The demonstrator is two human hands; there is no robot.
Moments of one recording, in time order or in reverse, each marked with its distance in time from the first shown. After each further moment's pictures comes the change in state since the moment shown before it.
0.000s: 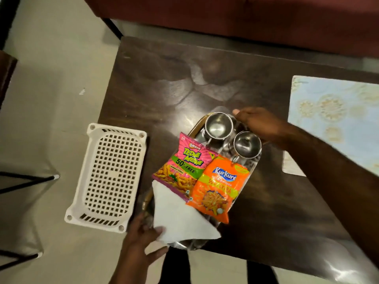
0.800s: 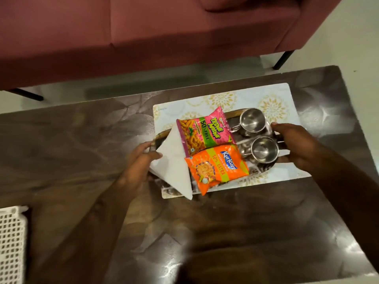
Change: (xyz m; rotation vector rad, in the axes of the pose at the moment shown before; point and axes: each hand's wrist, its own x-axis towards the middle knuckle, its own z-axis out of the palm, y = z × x) left_hand -0.001 0.052 0.419 0.570 -0.312 0.350; right_hand -0.107 0.262 -0.325 0.630 0.435 0.451
